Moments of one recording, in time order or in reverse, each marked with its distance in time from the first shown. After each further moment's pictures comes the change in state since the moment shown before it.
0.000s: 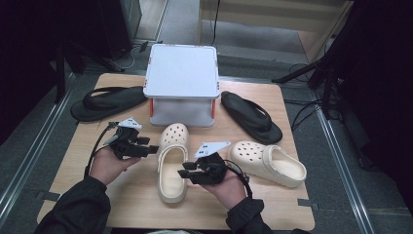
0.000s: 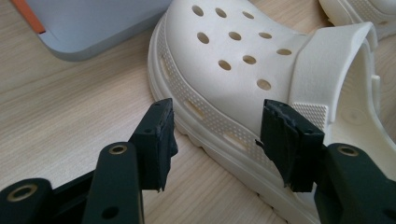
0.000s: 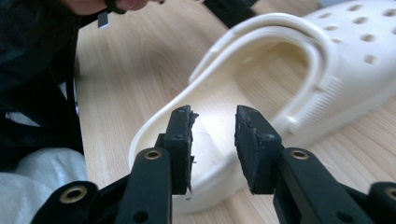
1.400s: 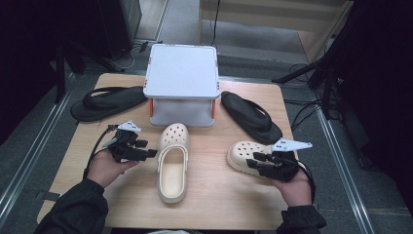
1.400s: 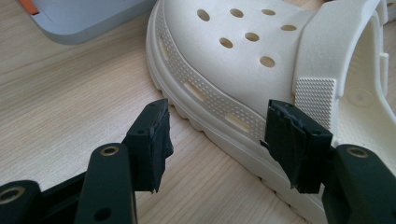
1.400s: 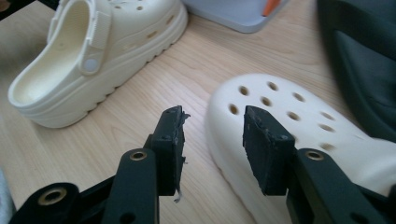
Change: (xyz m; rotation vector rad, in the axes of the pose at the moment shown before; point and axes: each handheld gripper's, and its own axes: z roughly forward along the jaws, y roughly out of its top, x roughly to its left) left arm 0.001 -0.006 0.001 0.026 -0.001 0.006; right arm -0.076 -0.070 -0.144 -0.063 -0.309 0.157
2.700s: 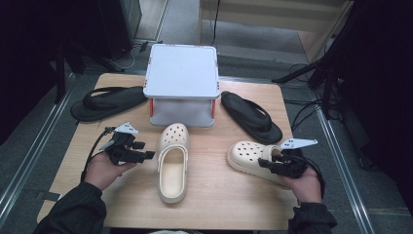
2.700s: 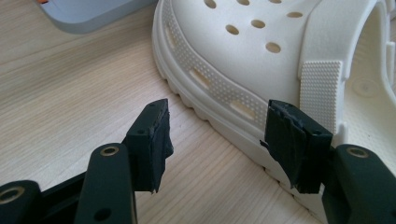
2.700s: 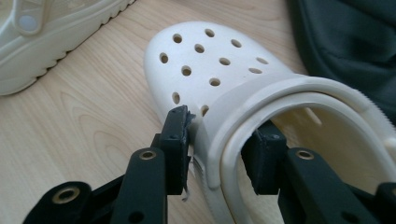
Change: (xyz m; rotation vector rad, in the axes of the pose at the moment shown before) left arm 0.000 -0.010 -0.005 -0.004 0.024 -0.005; right arm -0.045 -0.017 0.006 0.097 -0.002 0.025
